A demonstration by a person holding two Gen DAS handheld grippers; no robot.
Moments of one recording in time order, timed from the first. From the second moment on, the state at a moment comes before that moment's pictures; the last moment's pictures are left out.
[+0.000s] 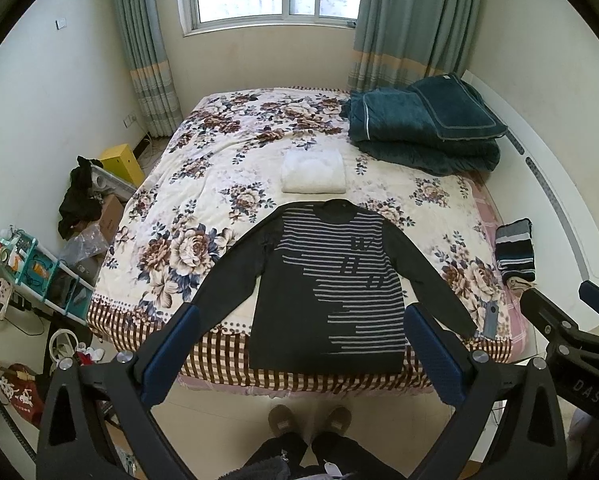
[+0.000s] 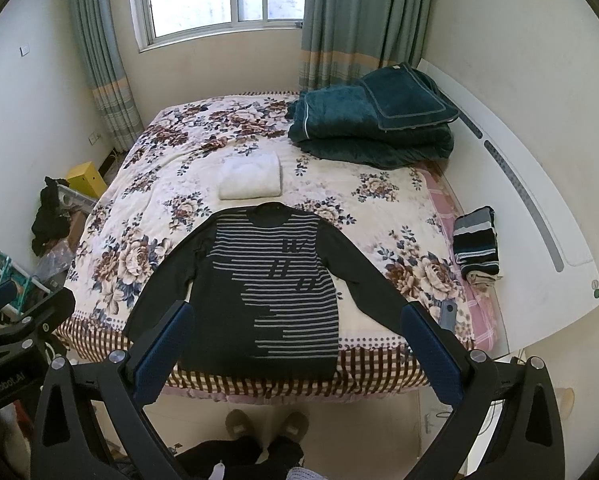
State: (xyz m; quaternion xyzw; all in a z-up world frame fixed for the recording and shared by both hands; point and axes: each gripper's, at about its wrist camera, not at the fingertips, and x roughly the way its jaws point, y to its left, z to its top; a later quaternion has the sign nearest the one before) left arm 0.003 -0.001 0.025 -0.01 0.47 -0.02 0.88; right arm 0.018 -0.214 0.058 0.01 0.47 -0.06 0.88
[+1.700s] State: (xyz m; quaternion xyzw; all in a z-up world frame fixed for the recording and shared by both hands) left arm 0.218 -0.152 -0.322 0.12 0.56 0.08 0.82; right arm 0.081 -0.665 -0.416 0.27 0.59 -0.32 0.69
